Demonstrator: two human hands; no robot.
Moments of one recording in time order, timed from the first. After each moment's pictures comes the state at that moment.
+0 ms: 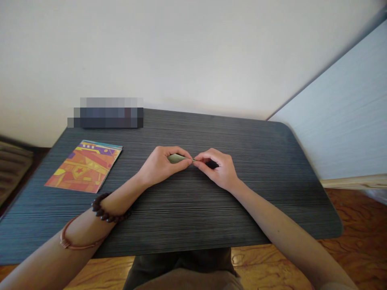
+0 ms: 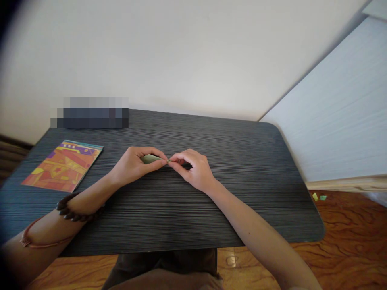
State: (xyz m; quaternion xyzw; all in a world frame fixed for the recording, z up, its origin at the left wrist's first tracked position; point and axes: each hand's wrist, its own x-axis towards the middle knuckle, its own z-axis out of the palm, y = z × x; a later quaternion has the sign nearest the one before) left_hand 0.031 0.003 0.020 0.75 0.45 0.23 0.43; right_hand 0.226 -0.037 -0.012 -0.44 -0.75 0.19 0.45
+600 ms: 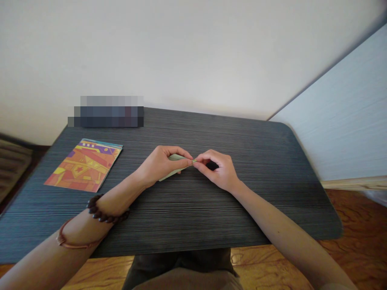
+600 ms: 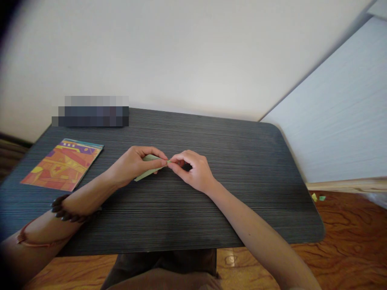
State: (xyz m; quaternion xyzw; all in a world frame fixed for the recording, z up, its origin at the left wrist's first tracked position) left_hand 0.032 0.001 0.020 0.66 0.47 0.22 0.54; right_hand 0.225 -0.039 -0.009 -0.44 -0.76 0.23 0.43
